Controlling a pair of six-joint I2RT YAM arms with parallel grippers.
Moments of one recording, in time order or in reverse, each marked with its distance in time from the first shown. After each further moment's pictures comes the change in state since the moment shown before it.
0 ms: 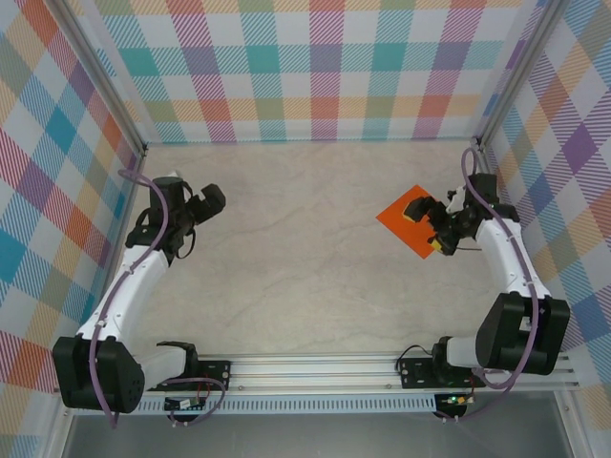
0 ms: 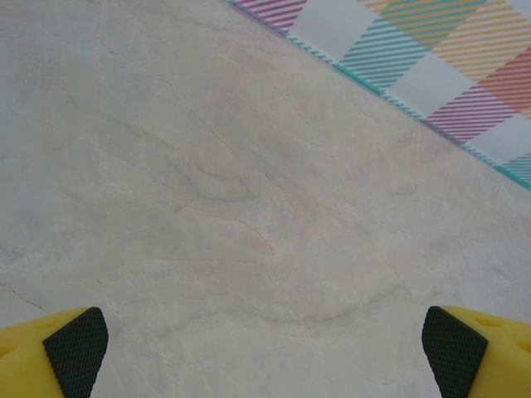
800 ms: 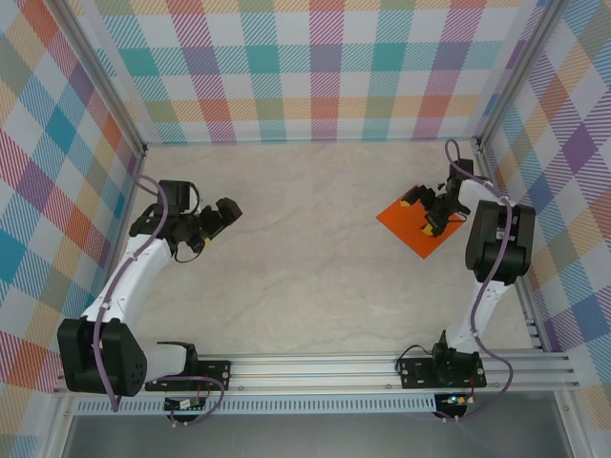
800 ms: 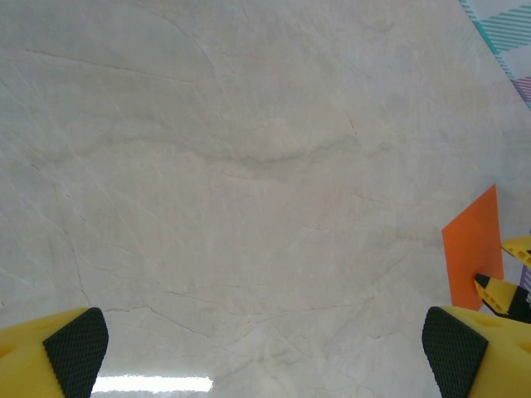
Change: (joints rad) left arm 0.005 0.076 0.031 -0.227 0.352 -0.123; right arm -0.005 0.687 0.367 0.116 0.017 0.047
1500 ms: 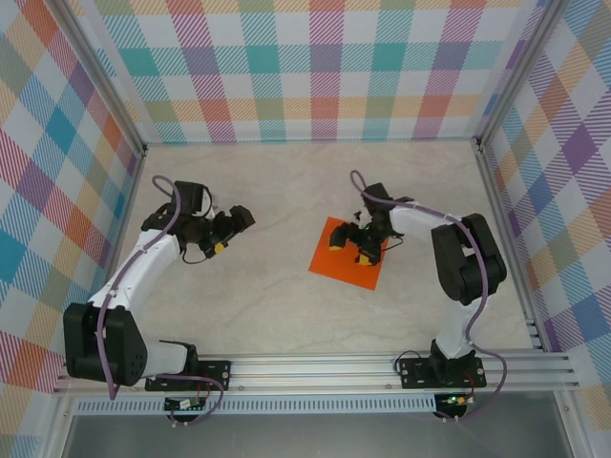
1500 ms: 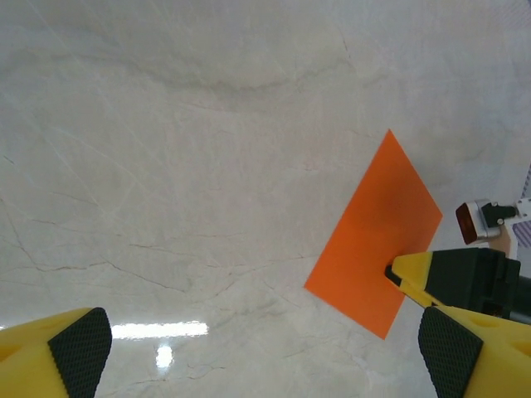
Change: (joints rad) left arm -0.081 0.075 -0.002 -0.016 0.087 0.000; right arm 0.563 -0.153 -0.237 0.063 -0.030 0.012
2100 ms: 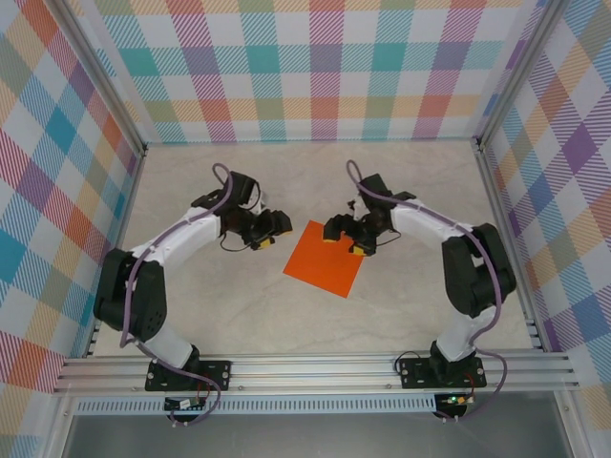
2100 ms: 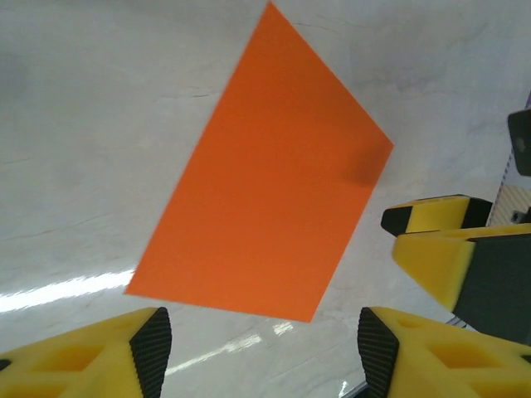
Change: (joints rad) left arm -0.248 0.305 0.184 0.064 0.080 -0.023; right arm 0.004 -0.125 0.020 -0.006 0.017 0.020
